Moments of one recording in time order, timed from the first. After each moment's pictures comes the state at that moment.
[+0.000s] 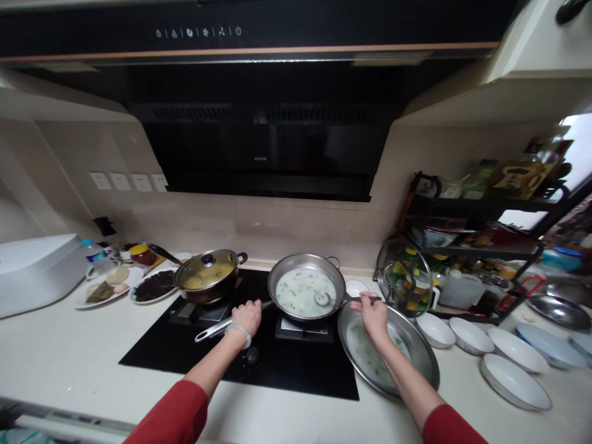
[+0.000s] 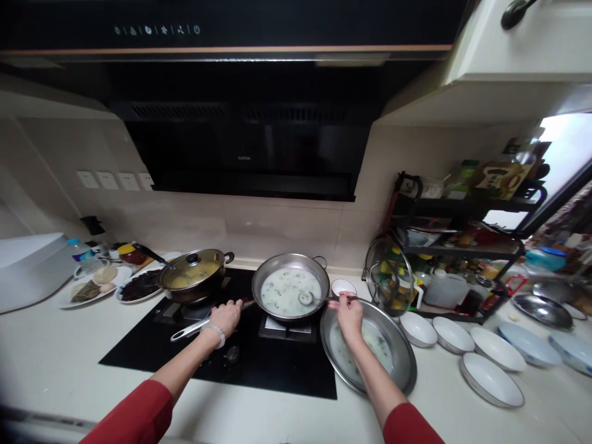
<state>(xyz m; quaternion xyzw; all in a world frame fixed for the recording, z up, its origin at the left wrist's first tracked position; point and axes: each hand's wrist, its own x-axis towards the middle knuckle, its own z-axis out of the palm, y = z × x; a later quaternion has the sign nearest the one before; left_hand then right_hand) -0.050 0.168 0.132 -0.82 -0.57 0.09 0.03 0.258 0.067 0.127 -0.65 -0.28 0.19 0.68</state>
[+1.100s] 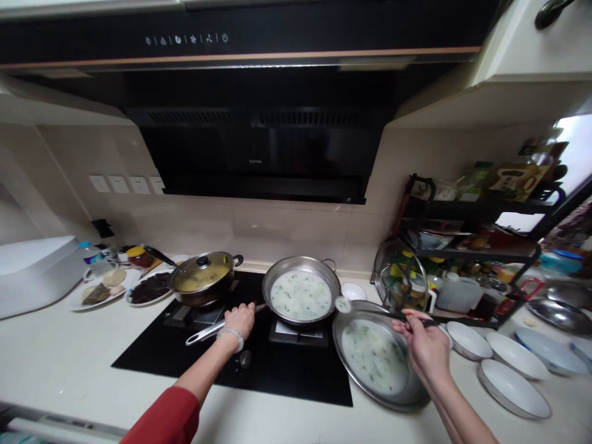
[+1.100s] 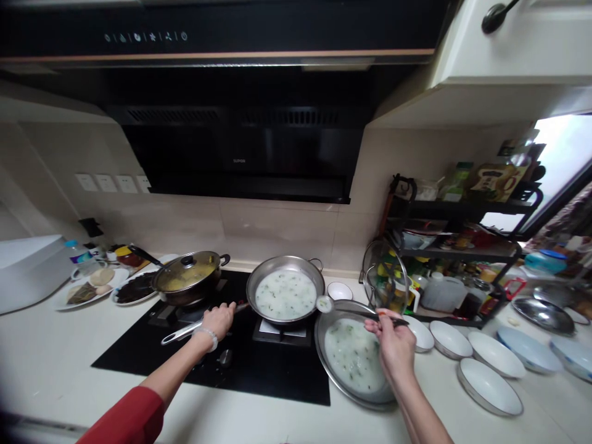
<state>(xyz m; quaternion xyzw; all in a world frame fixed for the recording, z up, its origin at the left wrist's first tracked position) -0.050 0.175 0.124 -0.81 -0.58 0.10 0.02 0.304 -0.017 0.164 -0.55 -0.16 0.21 0.79</state>
